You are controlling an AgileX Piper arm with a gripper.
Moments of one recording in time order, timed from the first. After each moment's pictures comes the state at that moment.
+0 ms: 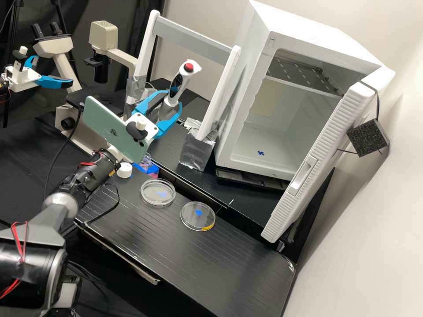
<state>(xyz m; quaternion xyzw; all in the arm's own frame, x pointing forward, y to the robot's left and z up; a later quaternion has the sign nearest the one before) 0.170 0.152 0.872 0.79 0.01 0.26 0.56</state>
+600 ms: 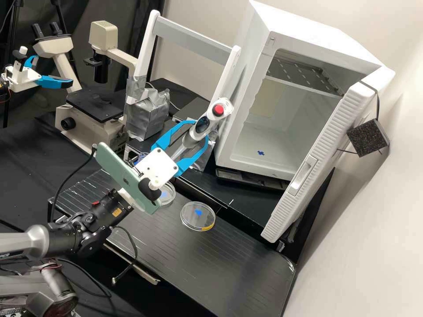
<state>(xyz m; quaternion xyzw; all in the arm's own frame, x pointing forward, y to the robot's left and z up) 0.128 0.076 0.911 0.78 -0.03 0.32 0.53</state>
